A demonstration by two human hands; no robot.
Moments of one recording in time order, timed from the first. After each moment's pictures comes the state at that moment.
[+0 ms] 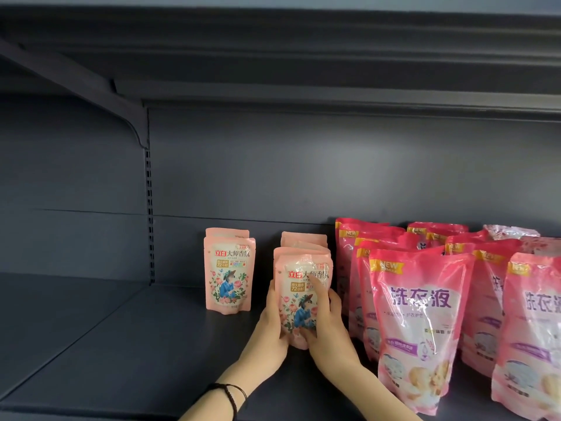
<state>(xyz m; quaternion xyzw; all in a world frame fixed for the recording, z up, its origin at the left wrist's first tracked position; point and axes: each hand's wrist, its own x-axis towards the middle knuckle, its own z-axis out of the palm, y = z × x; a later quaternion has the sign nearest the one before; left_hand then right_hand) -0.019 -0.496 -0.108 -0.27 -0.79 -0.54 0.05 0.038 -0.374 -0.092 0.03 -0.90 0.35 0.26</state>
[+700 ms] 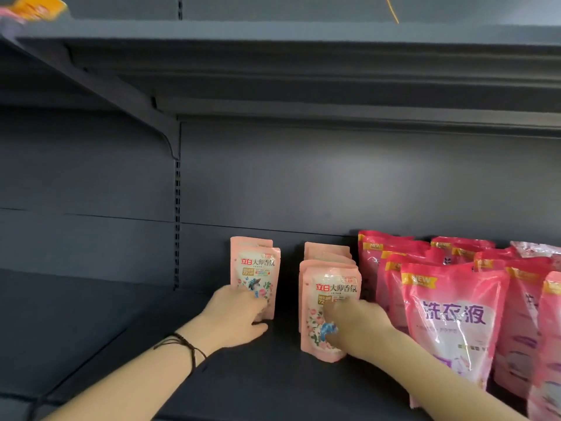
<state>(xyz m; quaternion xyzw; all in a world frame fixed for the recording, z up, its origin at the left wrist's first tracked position) -0.036 -0.606 -0.034 -0.33 -0.92 0.08 0.21 0.053 -0.395 -0.009 -0.01 -0.99 -0.10 0.07</state>
